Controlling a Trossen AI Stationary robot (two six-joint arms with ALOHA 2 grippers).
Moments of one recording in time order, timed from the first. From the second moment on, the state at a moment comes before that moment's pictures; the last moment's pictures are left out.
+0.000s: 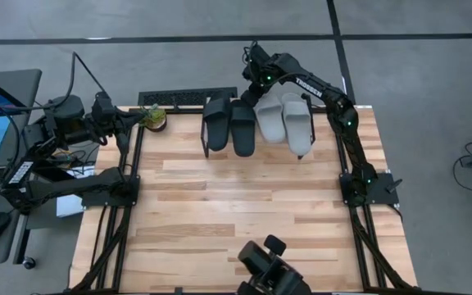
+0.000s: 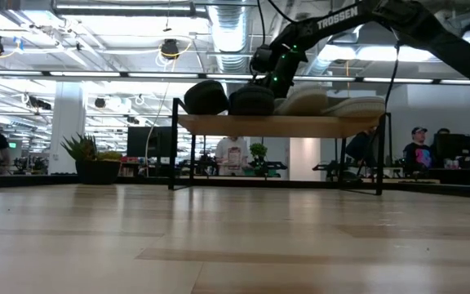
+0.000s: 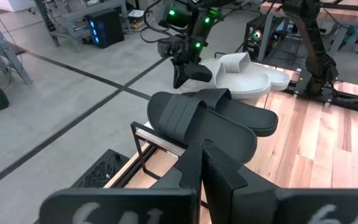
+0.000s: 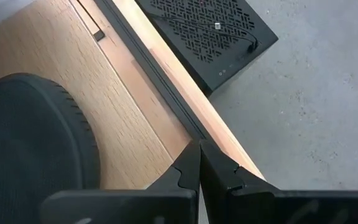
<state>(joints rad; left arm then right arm) 0.53 0.65 1.27 -0.94 -0.03 0.02 -0.70 2.24 2.24 -1.11 -0.07 -0.13</state>
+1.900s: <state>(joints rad) 0.53 0.65 1.27 -0.95 -0.01 0.00 -0.57 2.18 2.35 -1.23 -0.19 -0.30</state>
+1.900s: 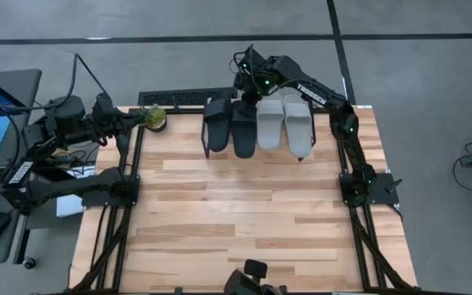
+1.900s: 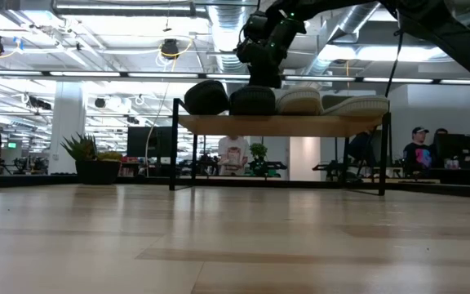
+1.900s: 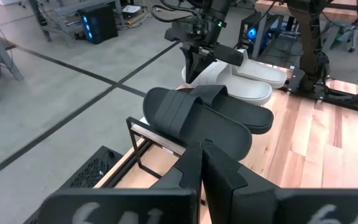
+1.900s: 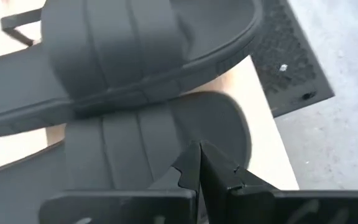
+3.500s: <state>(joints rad) 0.53 0.65 1.27 -0.96 0.00 0.00 -0.59 2.24 2.36 -1.45 -0.12 -0.37</state>
